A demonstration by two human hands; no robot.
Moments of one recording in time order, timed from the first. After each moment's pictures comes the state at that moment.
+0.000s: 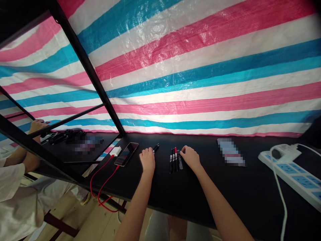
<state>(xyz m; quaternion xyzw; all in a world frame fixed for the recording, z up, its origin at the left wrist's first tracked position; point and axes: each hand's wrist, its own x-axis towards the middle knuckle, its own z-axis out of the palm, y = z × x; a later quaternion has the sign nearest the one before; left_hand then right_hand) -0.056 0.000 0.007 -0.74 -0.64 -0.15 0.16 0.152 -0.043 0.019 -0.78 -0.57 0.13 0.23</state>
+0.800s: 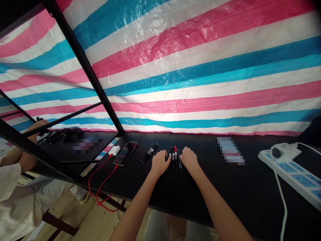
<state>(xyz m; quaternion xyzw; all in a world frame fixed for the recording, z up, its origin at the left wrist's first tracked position) -0.016 -0.025 0.015 -0.84 -0.52 -0.16 -0.03 0.133 -0.049 0.027 -0.81 -0.56 0.09 0.13</state>
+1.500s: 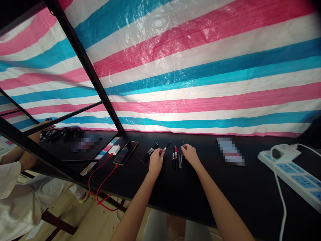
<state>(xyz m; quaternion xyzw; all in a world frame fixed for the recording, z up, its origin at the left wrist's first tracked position) -0.030 -0.010 0.005 -0.78 -0.50 -0.35 -0.13 0.158 -0.035 0.015 -0.73 -0.53 0.23 0.36</state>
